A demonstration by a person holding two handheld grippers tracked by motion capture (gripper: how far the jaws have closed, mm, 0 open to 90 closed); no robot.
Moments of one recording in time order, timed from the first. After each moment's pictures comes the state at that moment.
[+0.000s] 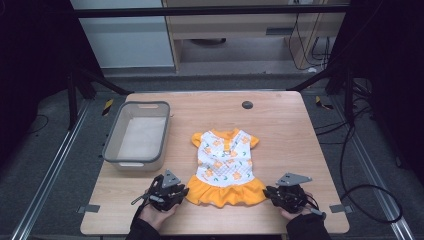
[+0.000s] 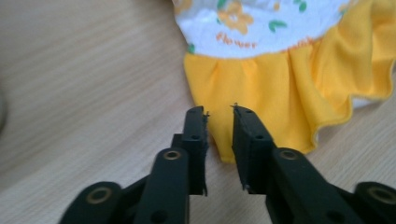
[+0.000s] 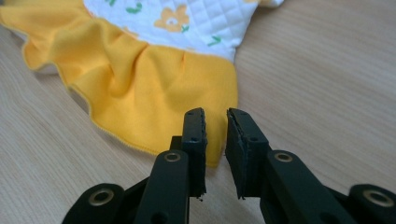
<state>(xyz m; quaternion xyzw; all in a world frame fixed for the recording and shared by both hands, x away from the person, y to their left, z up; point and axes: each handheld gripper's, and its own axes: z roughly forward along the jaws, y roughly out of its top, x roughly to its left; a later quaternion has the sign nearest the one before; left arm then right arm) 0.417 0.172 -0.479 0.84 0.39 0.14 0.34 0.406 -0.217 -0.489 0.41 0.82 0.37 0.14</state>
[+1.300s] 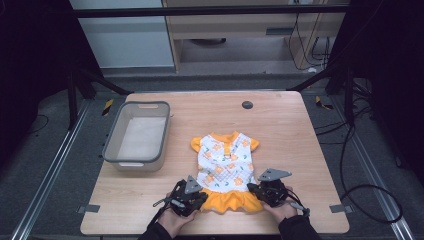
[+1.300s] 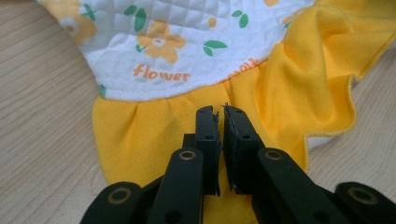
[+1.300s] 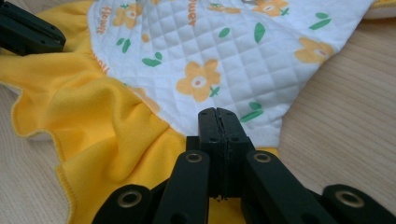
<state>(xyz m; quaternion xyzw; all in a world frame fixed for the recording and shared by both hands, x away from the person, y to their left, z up) 0.410 0.118 -0.492 0.87 0.34 0.10 0.35 0.428 -0.173 -0.499 0.39 0.83 0.39 0.12</state>
